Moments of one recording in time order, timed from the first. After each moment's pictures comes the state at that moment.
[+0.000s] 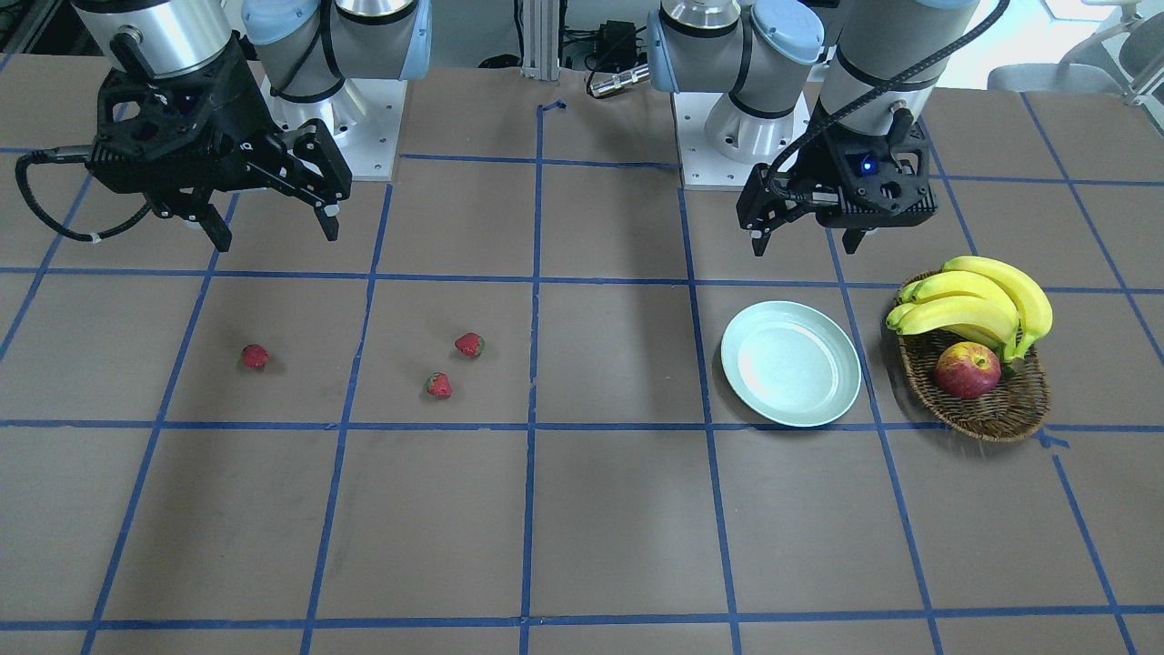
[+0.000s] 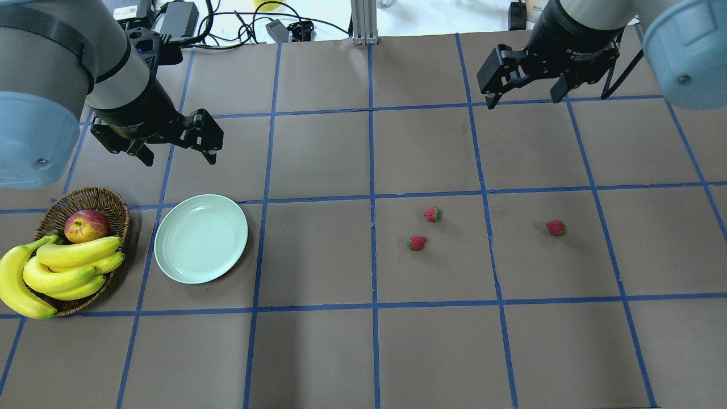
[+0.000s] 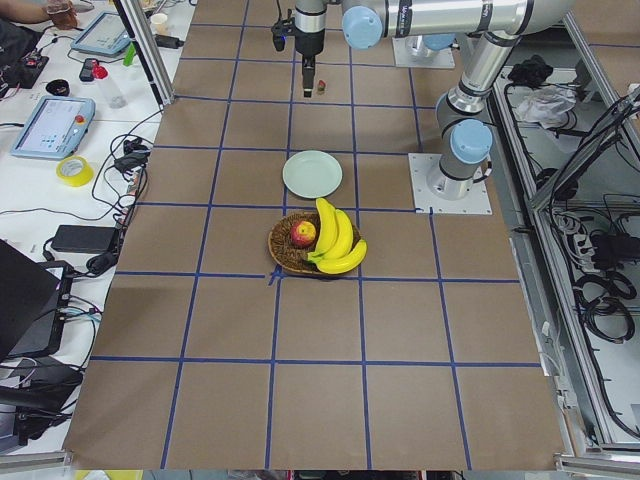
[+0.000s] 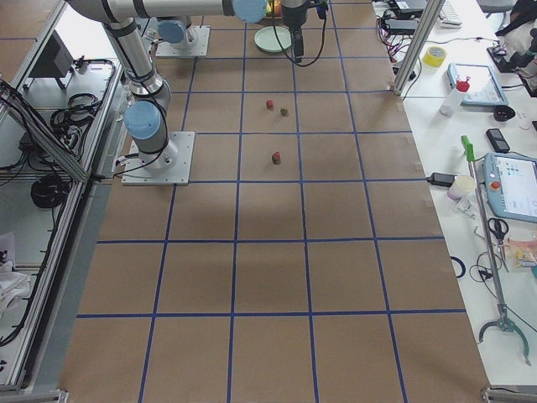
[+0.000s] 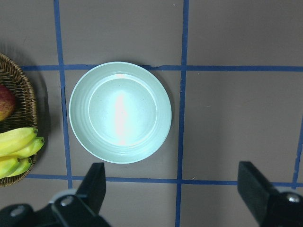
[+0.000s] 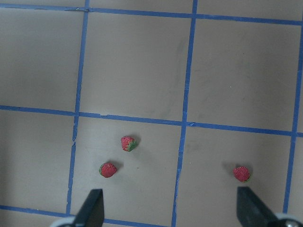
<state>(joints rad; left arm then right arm) -1.54 -1.51 -1.71 -1.45 1.63 0.01 1.58 -1.59 1.56 -1.68 -1.49 -0.08</state>
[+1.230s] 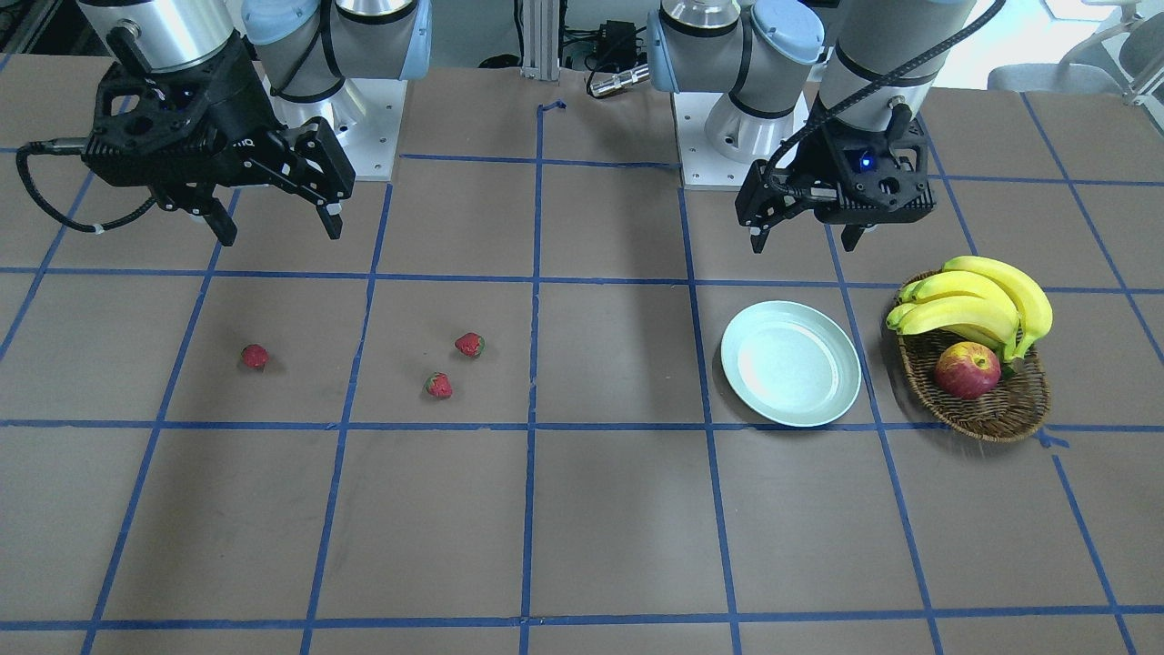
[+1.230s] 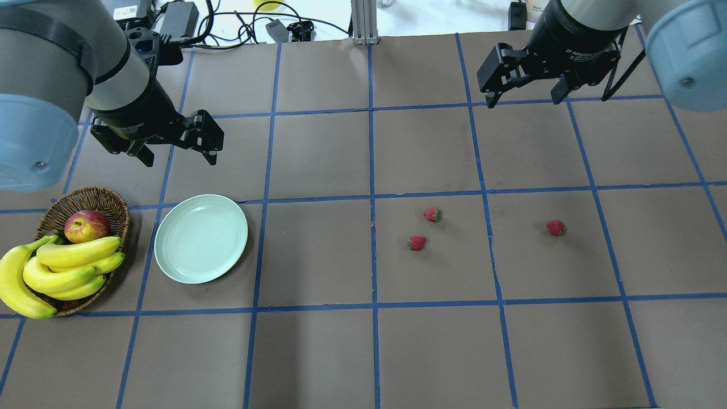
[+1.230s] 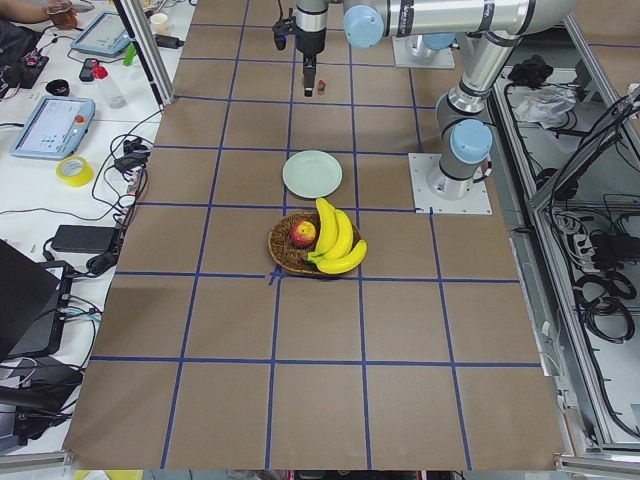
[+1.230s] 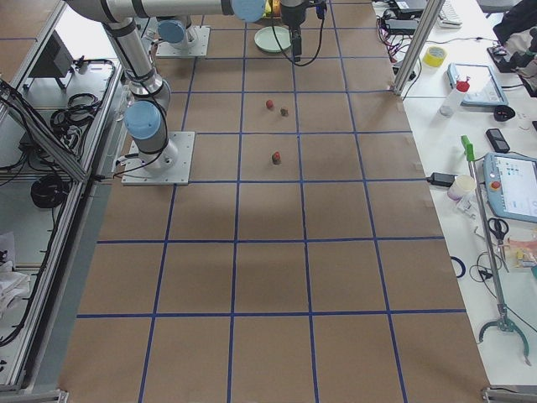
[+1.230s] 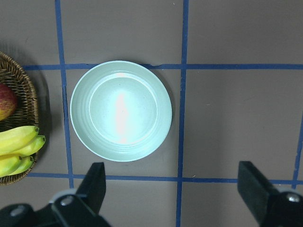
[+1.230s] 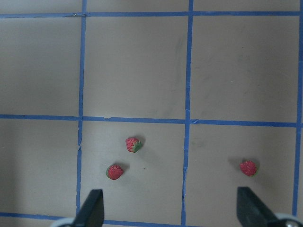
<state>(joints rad) -1.54 -1.50 -1.71 -1.45 1.62 0.01 1.59 -1.59 1.57 -1.68 -1.48 0.00</state>
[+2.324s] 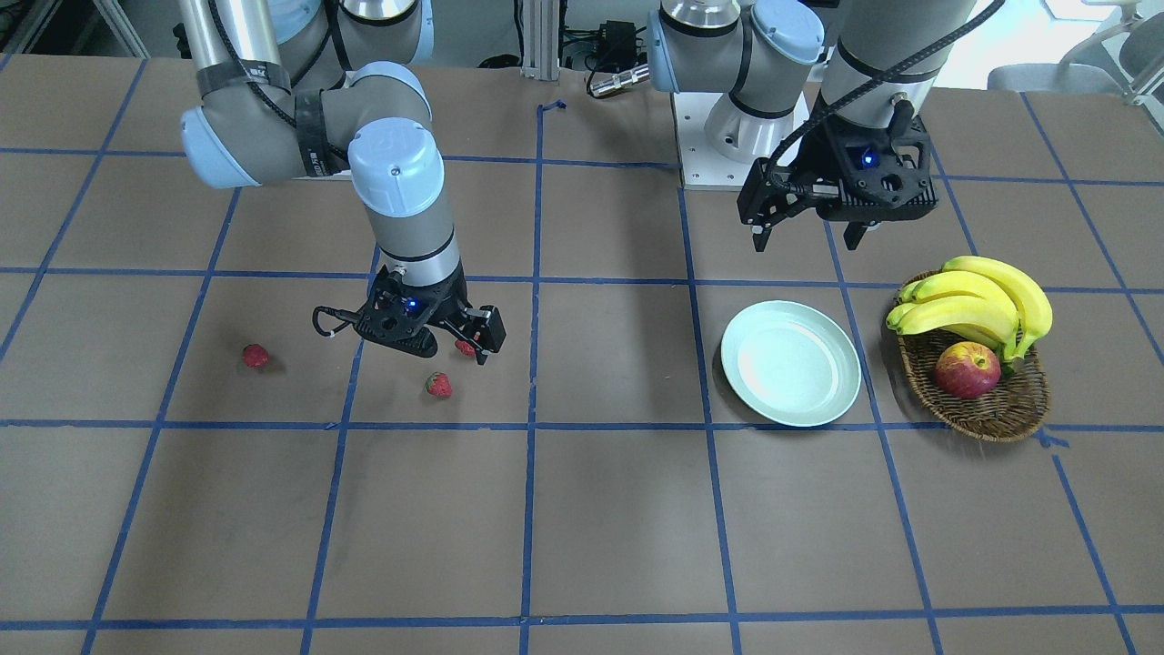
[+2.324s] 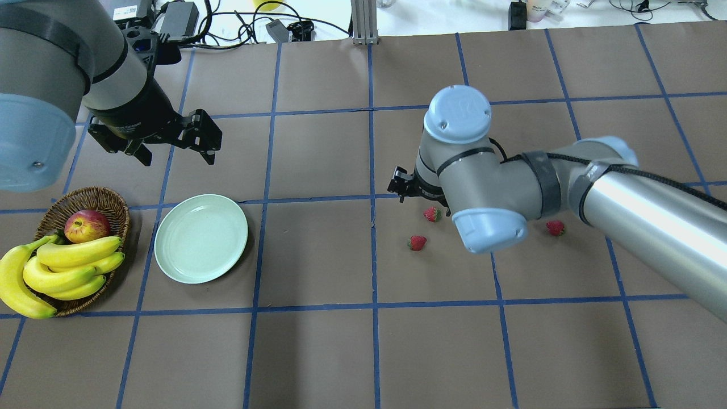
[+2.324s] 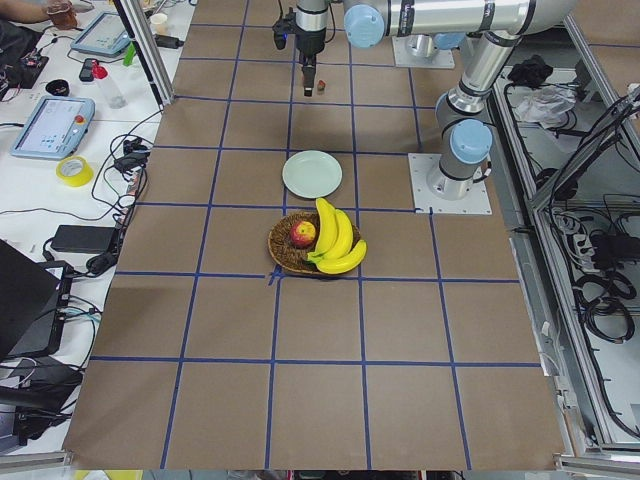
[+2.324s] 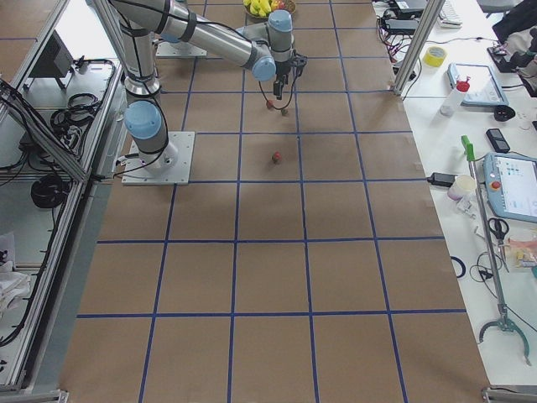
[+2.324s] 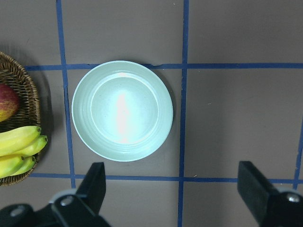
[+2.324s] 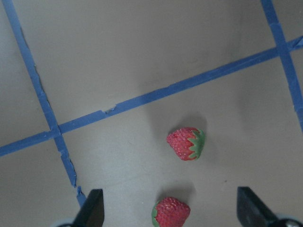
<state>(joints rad) -1.54 -1.50 -1.71 -1.45 1.63 0.02 1.82 -1.33 2.03 -2.37 -1.55 0.61</state>
